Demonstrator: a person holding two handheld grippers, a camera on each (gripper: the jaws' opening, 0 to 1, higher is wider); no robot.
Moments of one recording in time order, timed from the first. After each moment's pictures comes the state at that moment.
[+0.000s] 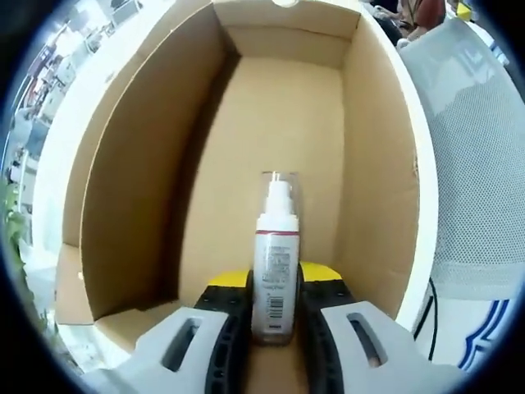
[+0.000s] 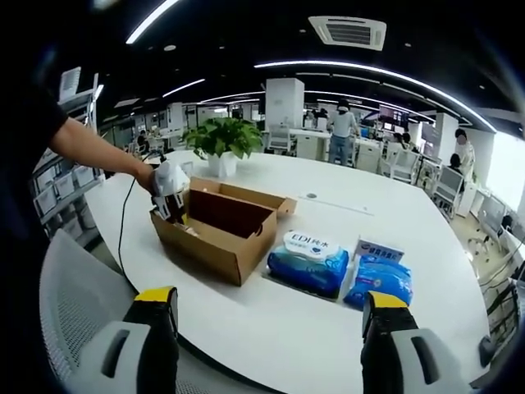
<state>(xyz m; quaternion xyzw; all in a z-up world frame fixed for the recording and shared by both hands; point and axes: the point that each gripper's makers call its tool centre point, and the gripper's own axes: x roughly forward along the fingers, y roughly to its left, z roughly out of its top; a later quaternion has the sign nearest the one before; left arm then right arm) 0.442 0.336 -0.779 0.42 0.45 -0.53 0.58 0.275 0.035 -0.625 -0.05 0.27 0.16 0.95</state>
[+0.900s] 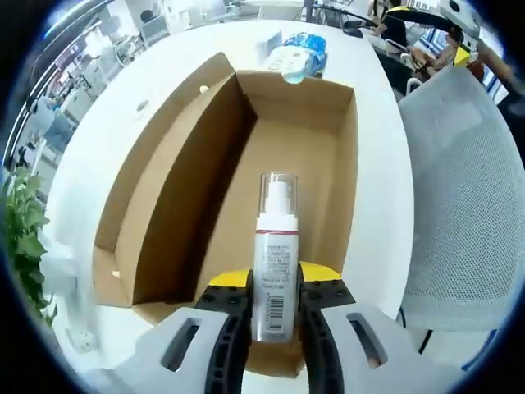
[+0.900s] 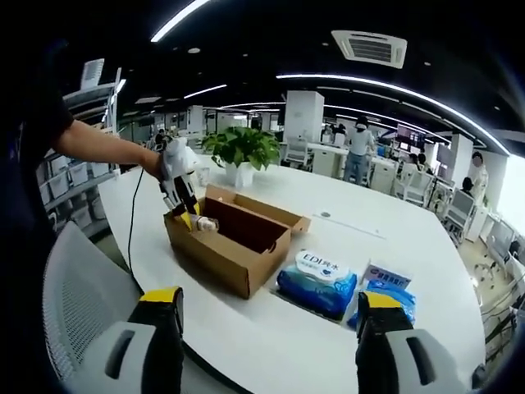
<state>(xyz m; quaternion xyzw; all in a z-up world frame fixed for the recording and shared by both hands) 0.435 0.311 -0.714 0.36 0.41 -0.53 0.65 0.282 0.051 -0.607 -0.08 0.23 0.21 0.95</state>
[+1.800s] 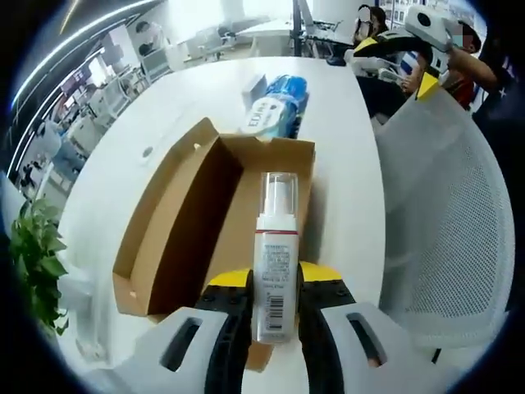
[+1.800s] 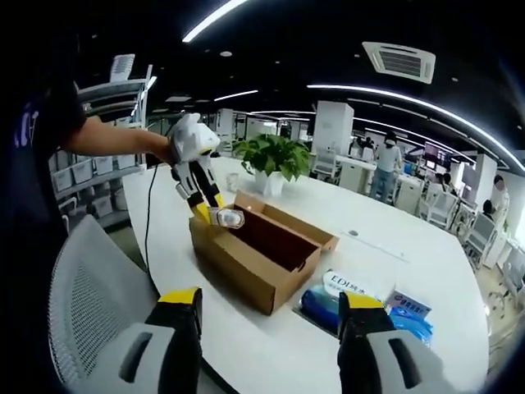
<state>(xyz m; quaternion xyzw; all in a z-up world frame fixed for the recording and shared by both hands) 0.404 0.283 -0.656 0.34 0.33 -0.56 0.68 0.288 0.092 -0.599 -0.11 0.21 0.28 0.93</state>
